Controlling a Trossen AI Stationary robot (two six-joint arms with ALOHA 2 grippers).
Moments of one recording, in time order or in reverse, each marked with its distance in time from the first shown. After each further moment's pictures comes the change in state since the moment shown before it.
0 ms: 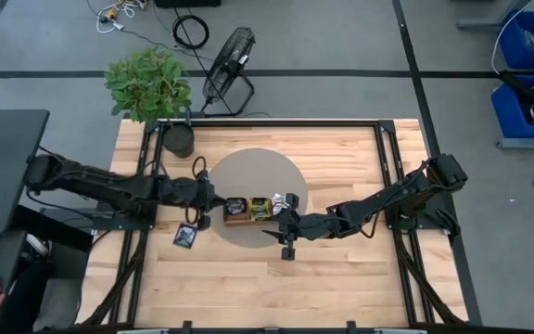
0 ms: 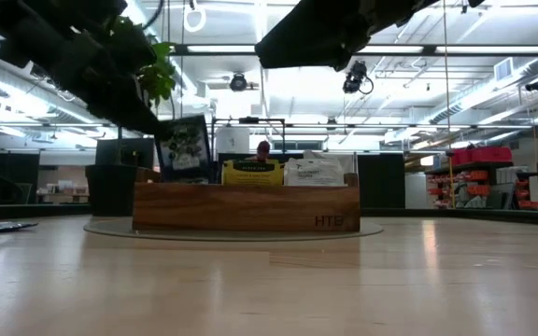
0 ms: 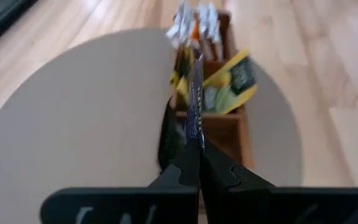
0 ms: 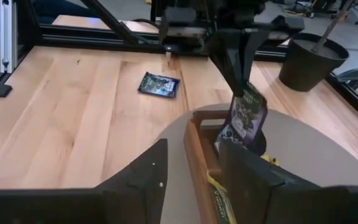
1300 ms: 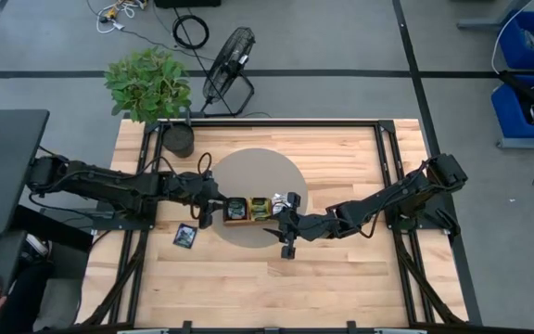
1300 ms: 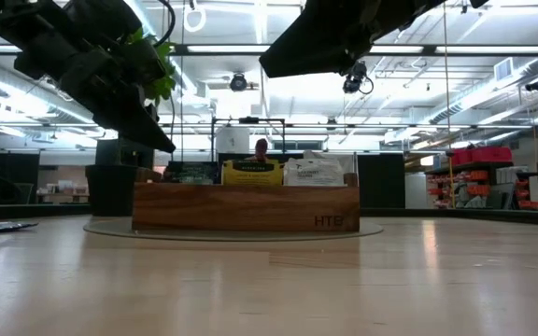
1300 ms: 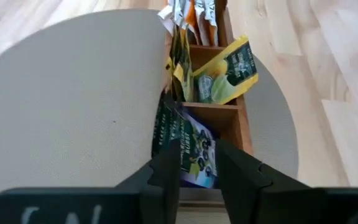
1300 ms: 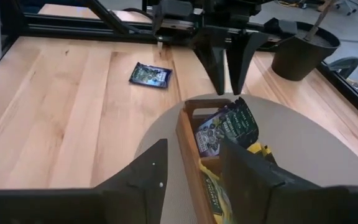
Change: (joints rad) left arm 0.096 0.078 0.000 0.037 0.160 0.017; right arm -0.001 0.001 0.000 -0.040 0.030 0.024
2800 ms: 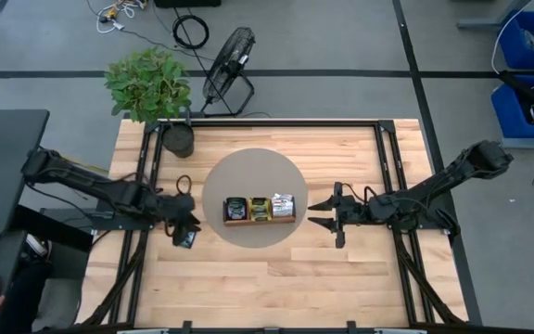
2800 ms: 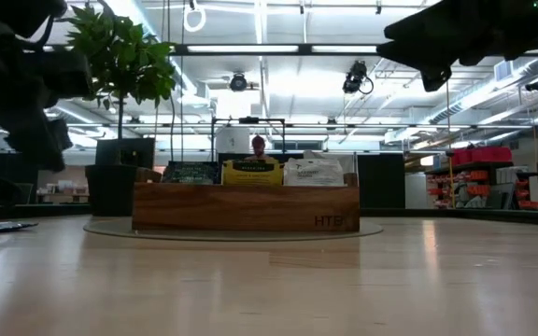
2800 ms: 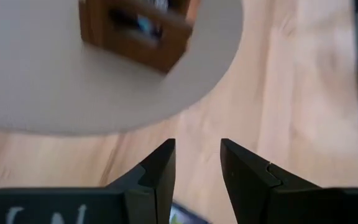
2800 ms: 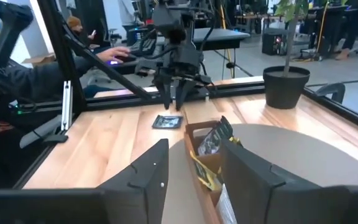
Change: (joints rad) left arm -0.305 -0.375 -0.102 -0.436 -0.042 -0.584; right arm 0.048 -0.562 -0.668 0.503 -0.038 0.031
